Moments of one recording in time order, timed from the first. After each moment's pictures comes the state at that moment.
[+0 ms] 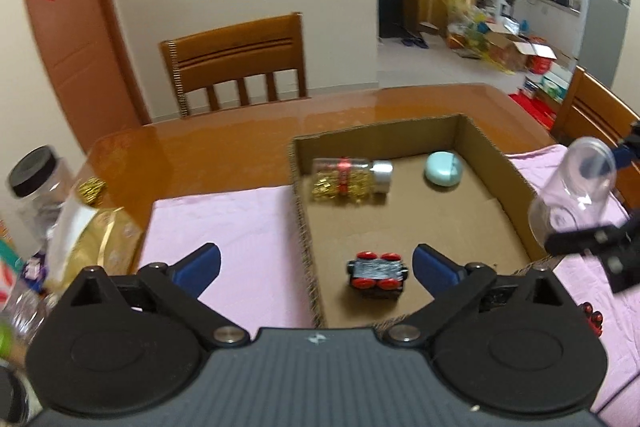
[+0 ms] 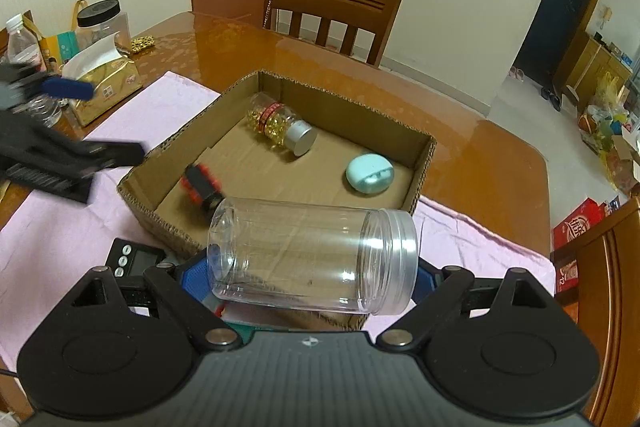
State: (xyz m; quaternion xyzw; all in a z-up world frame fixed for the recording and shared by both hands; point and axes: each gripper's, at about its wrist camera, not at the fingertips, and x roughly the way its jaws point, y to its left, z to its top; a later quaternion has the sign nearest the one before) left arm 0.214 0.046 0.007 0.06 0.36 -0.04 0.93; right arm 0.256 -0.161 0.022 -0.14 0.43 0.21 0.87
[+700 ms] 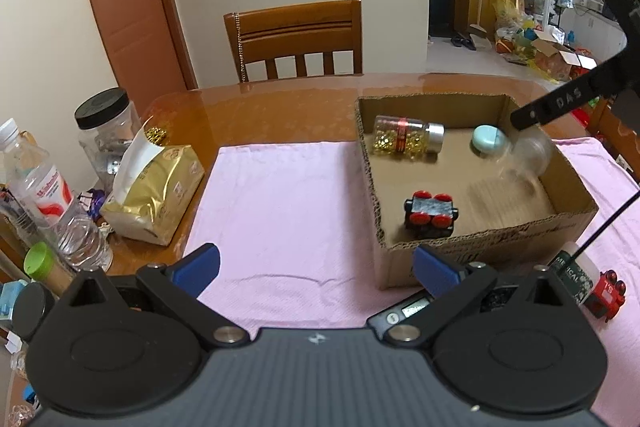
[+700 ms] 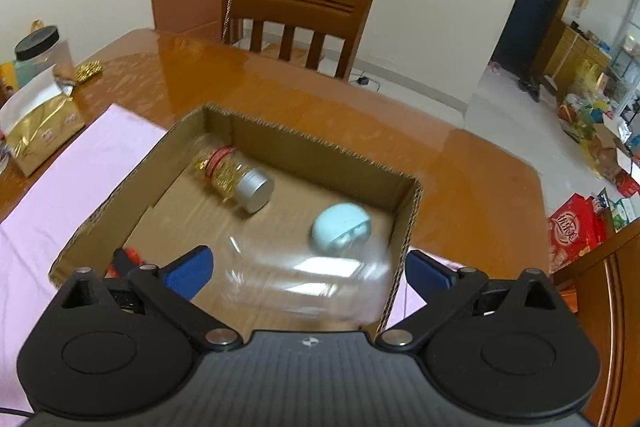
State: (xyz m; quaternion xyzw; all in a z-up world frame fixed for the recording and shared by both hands) left arm 0.159 0.080 -0.006 0.04 0.37 0.03 0.93; right arm 0.337 -0.145 0.009 -0.12 0.43 0.16 0.88
